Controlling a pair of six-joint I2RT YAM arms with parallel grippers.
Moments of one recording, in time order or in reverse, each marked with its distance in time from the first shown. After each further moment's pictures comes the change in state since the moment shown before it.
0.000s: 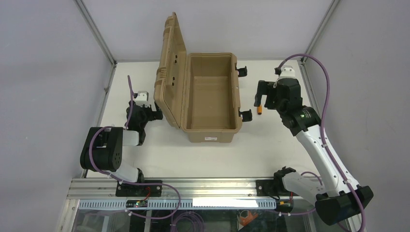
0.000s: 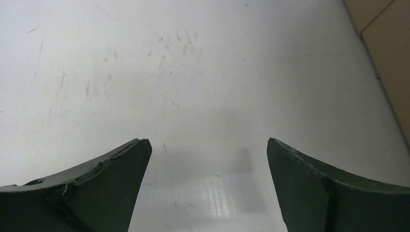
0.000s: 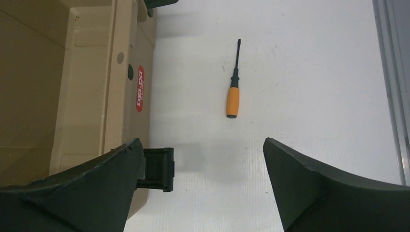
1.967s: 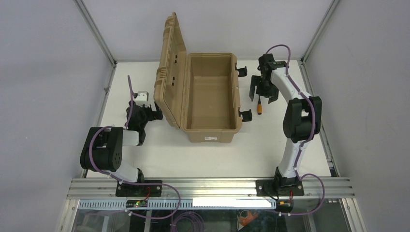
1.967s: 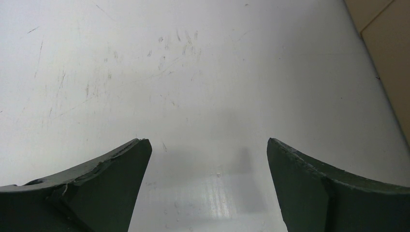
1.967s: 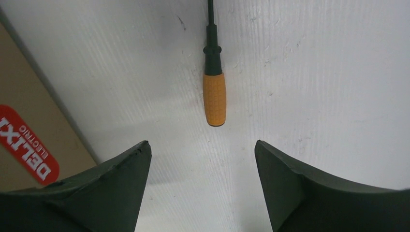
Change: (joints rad) left arm 0.000 0.000 0.000 0.000 0.000 0.000; right arm -0.188 0.945 0.588 -0.412 -0.146 0.060
